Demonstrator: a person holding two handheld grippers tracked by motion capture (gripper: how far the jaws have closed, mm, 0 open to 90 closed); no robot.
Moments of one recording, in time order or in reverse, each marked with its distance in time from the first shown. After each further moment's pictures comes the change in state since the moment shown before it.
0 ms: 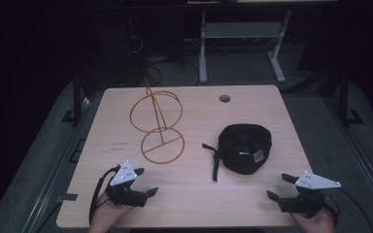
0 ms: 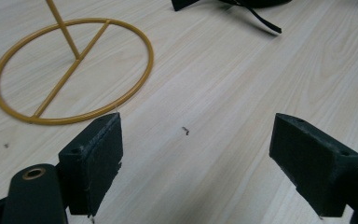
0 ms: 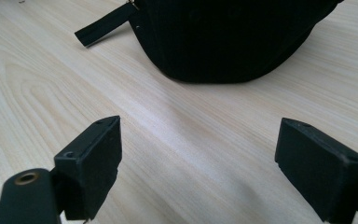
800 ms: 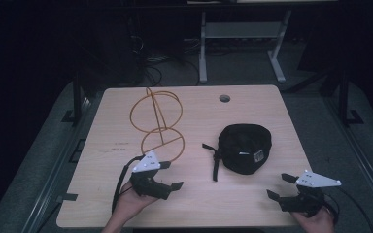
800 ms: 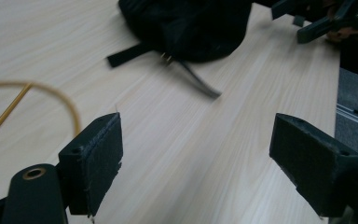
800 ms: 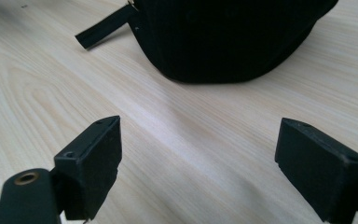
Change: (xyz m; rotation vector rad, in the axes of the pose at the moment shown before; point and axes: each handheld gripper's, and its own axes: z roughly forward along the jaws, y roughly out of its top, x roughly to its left) left arm -0.023 0.054 0.037 -0.064 -0.179 -0.007; right arm -0.003 0.001 0.001 -0.001 0.016 0.023
